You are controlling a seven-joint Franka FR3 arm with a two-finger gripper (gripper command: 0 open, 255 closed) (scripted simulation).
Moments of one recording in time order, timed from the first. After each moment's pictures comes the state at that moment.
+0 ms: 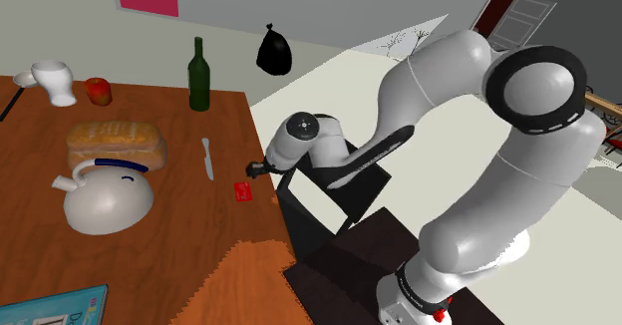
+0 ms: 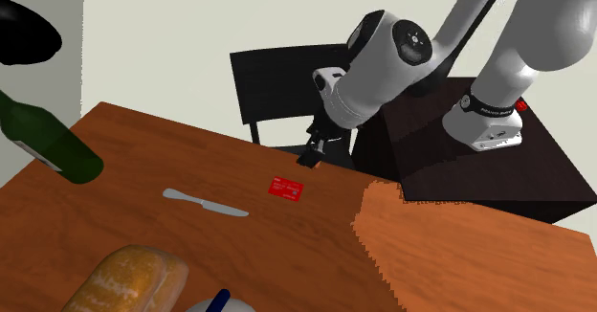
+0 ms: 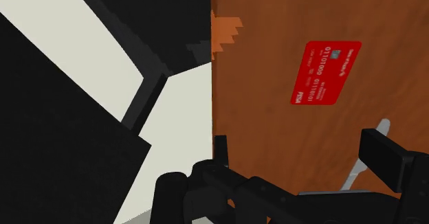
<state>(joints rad) -0.39 0.17 0.70 -2.45 -1.13 2.74 1.57</state>
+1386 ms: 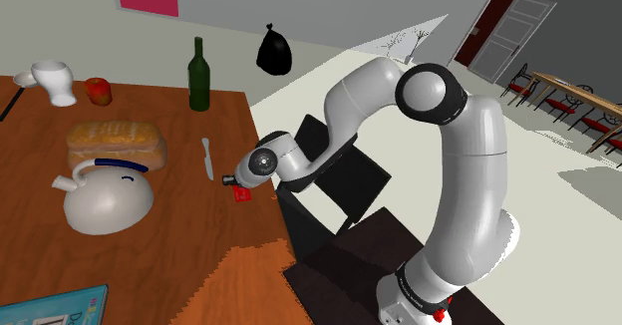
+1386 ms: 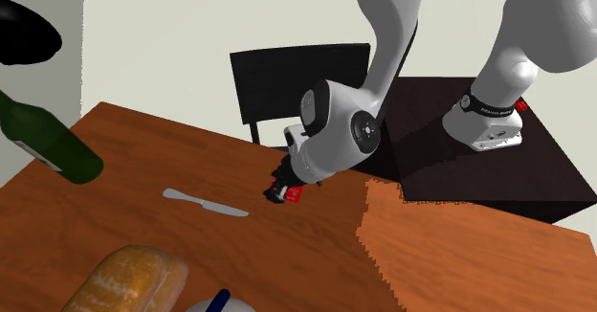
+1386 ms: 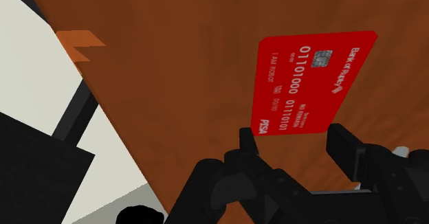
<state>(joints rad) -0.13 0.66 0.52 -2.06 -1.72 2.56 2.08</state>
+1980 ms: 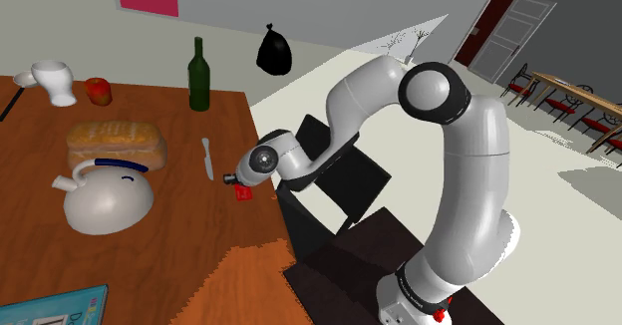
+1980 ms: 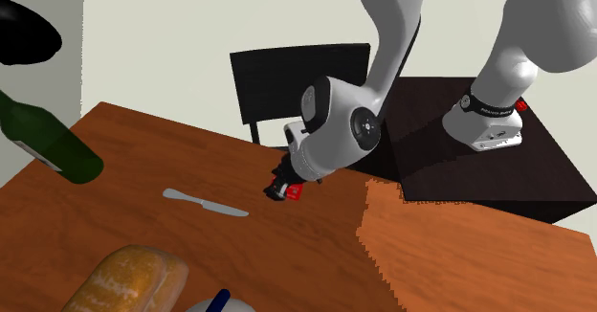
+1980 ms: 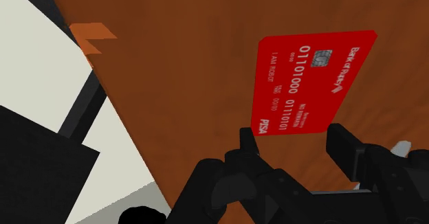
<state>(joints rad) -0.14 0.64 0.53 -2.08 -1.69 2.56 2.05</state>
